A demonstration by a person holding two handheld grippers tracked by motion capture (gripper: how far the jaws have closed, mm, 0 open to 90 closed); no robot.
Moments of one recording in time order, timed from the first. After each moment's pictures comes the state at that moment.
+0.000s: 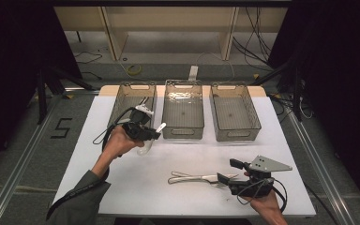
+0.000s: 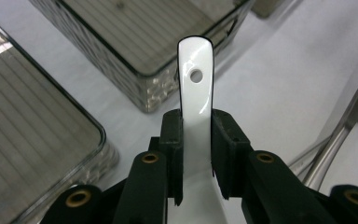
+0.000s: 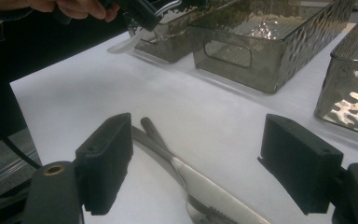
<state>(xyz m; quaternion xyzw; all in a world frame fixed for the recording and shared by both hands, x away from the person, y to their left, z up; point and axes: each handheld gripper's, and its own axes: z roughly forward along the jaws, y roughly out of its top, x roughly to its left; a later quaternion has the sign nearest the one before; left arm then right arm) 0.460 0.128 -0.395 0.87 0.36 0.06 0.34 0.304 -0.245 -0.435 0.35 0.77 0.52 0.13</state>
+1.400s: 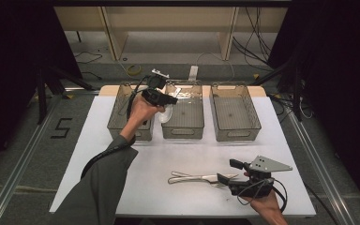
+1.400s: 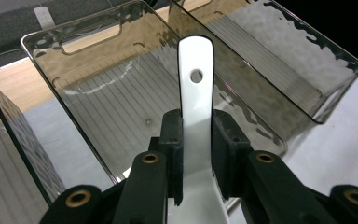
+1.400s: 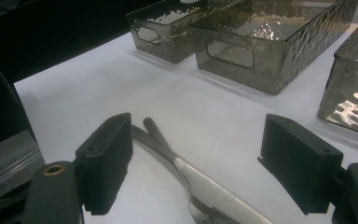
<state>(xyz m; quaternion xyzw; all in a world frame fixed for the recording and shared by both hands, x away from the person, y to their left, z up) 0.547 0.079 -0.351 0.81 0.42 0.09 0.40 0.304 -0.245 -0.435 0.35 0.77 0.53 0.12</state>
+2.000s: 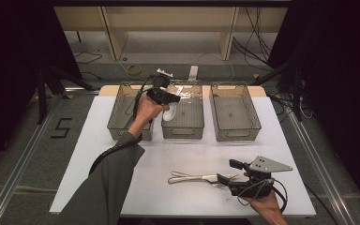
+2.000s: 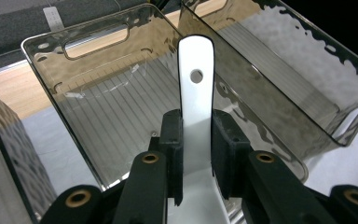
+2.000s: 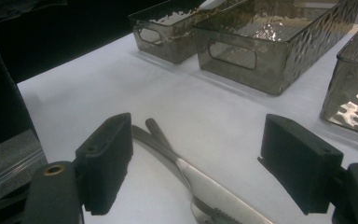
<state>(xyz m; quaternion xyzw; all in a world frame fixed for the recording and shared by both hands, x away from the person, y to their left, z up) 0.561 0.068 -0.361 0.80 0.43 0.10 0.40 0.303 -0.245 -0.434 0.35 0.77 0.53 0.12</state>
